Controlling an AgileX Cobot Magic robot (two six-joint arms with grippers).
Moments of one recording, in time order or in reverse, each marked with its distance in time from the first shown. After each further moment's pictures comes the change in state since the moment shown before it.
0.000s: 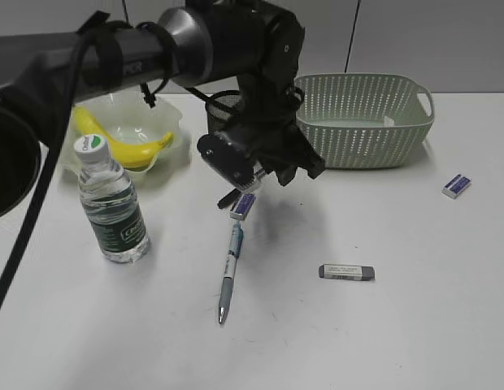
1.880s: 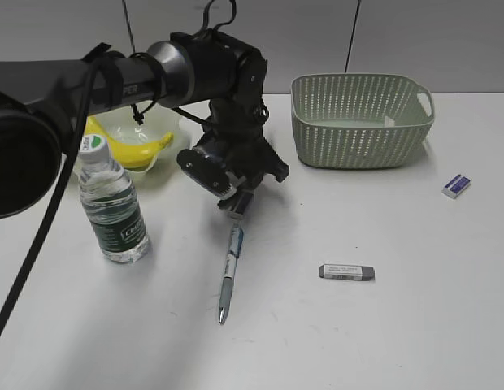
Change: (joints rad) left arm 0.099 0.105 -0.002 0.043 -0.090 -0.060; right arm 0.000 0.000 0.000 0.000 0.000 0.000
